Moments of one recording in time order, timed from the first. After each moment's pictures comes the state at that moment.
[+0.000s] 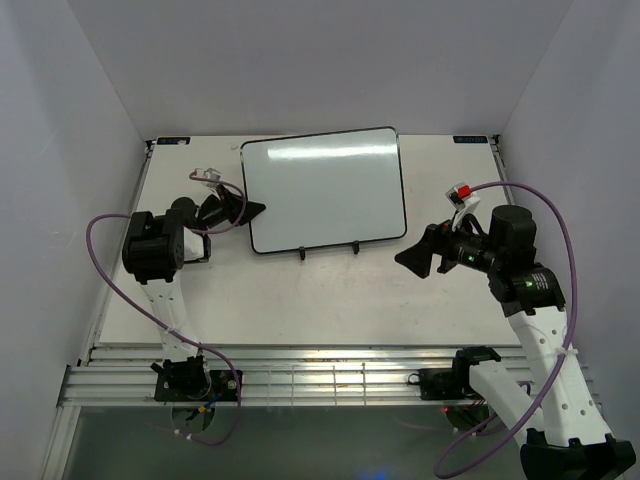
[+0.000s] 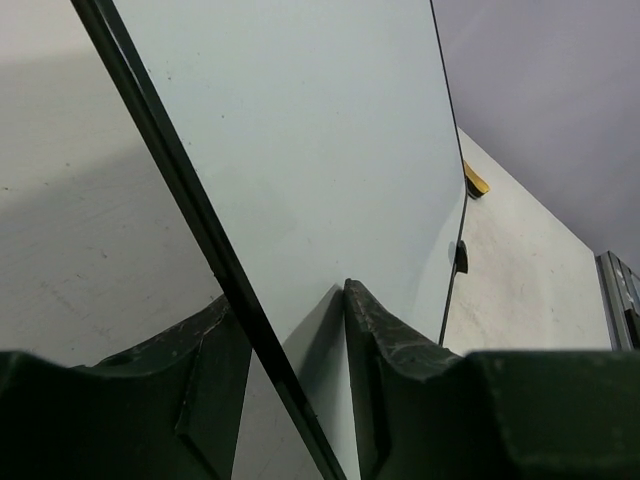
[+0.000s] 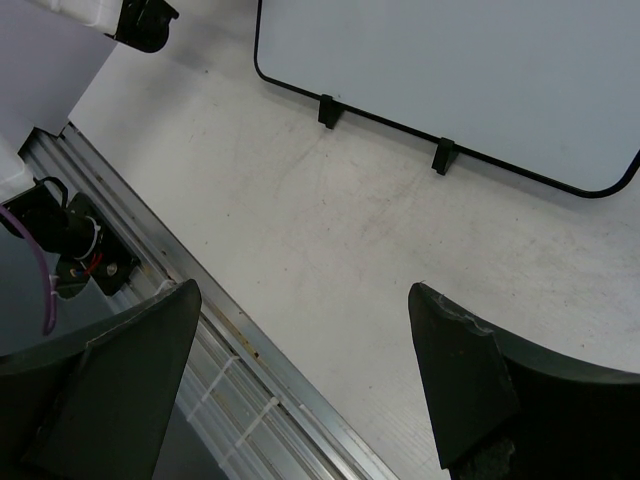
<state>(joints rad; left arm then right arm) 0.08 2.14 0.88 1.40 1.05 -0.63 0.17 0.77 0.92 -0.62 -0.71 0.12</state>
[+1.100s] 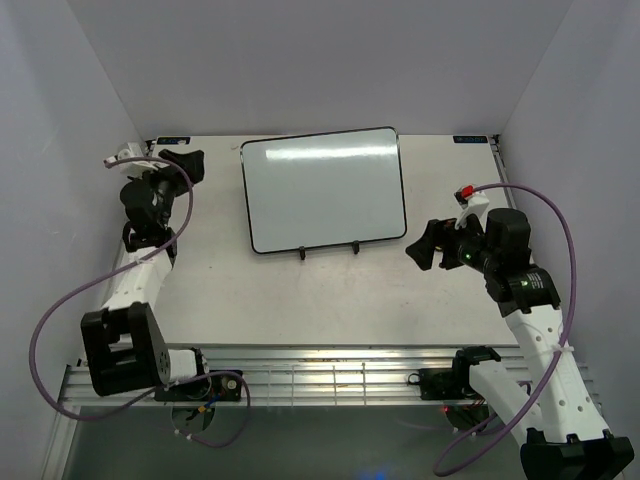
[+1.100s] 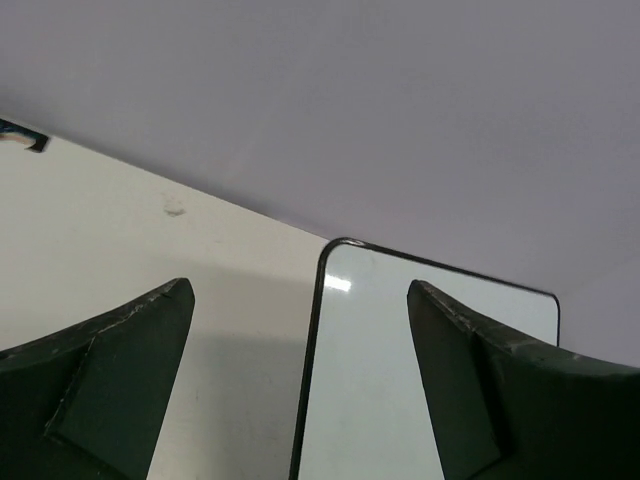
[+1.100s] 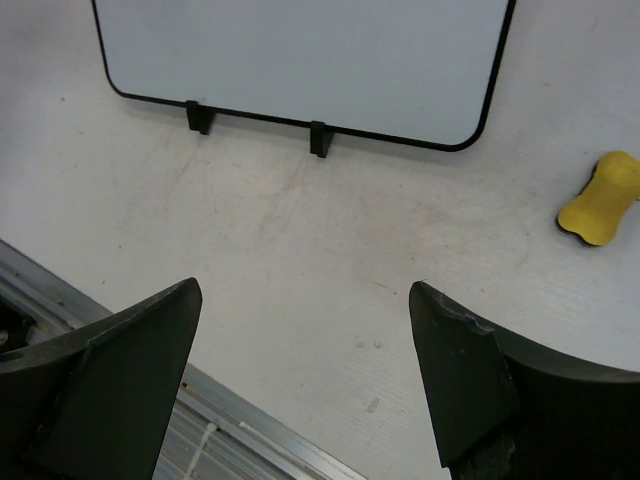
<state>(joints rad) 0.18 1.39 0.74 0.81 0.30 -0.61 0.17 0.77 0.87 -0.61 -0.46 0.12</state>
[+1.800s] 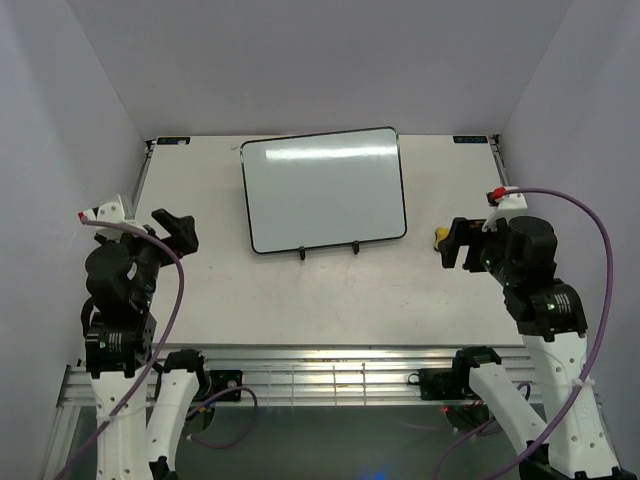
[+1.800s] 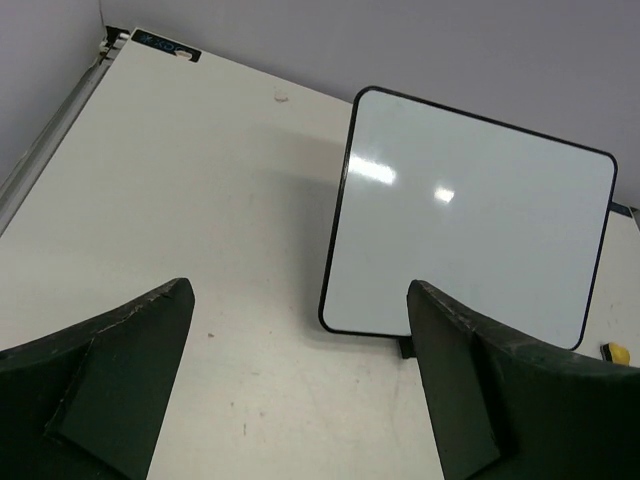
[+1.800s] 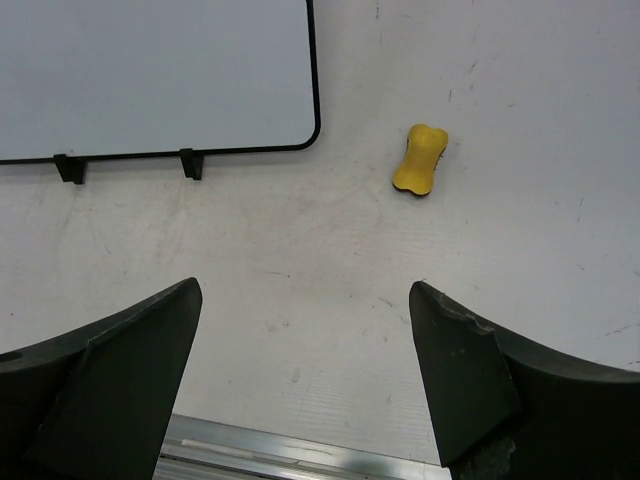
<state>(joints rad) 0.04 0.58 1.01 -0.55 -0.02 -0.33 0.17 0.69 1.02 -0.82 -0.07 0.11</state>
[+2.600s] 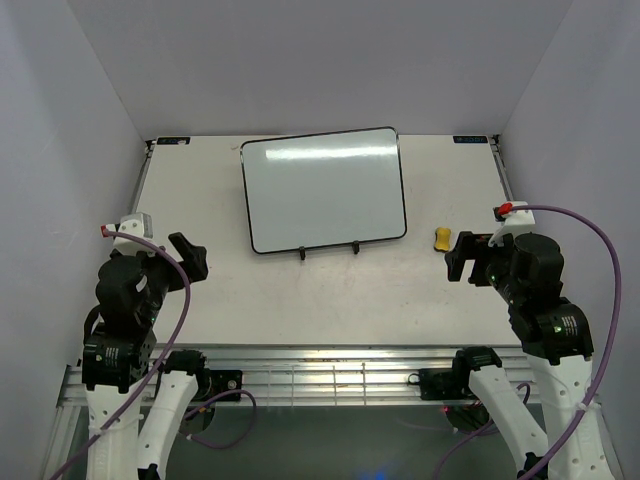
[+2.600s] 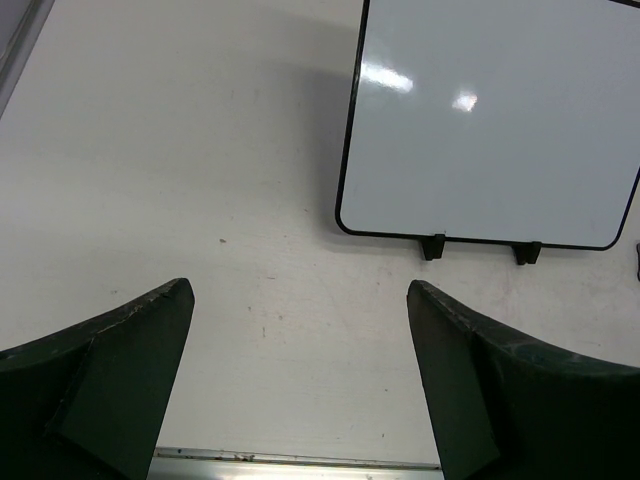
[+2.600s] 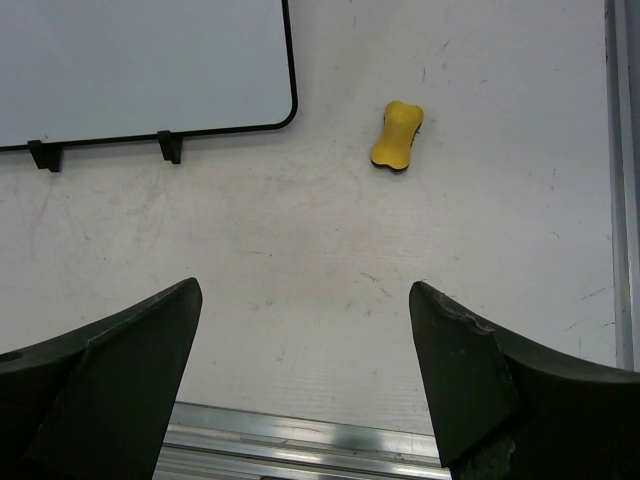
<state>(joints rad) -0.08 0.48 0.99 -0.83 -0.06 -0.30 0.17 0.58 1.00 -0.90 -0.01 0.10</state>
